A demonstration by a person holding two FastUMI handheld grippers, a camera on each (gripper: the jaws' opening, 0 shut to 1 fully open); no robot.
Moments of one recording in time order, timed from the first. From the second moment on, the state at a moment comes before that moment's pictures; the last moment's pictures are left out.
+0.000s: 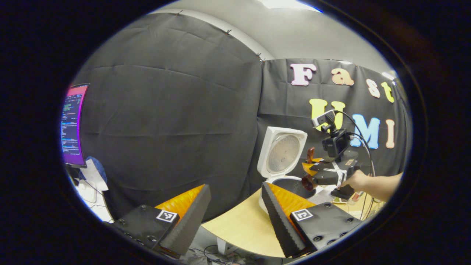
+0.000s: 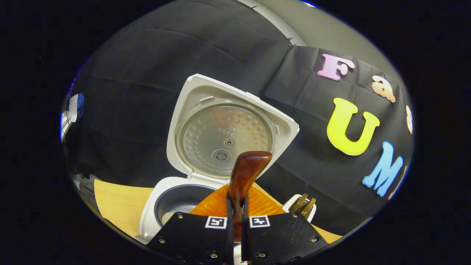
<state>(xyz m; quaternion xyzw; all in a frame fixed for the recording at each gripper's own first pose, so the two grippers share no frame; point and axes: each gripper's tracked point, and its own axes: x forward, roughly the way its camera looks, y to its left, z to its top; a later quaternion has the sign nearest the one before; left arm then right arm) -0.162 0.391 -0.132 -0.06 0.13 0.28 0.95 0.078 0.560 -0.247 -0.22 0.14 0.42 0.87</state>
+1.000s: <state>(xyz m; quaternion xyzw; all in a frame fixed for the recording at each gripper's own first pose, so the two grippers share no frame) -0.167 0.377 -0.120 -0.06 0.11 0.22 0.97 0.107 0.458 -0.177 0.24 0.28 0.32 0.87</state>
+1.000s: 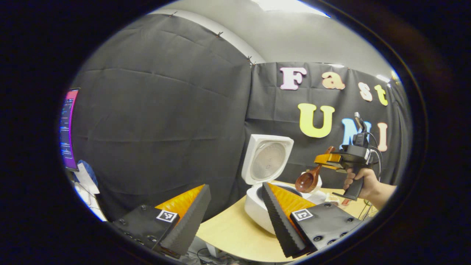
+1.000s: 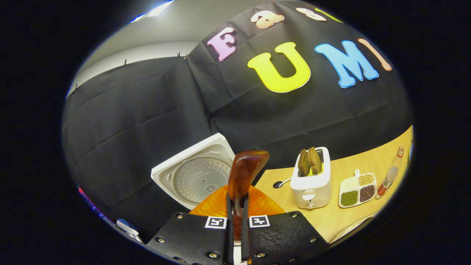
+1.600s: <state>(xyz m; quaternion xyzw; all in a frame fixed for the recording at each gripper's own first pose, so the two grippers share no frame) -0.119 0.305 -0.095 -0.04 0.09 0.13 0.99 0.134 0.282 -0.146 0.20 0.23 0.23 0.92</state>
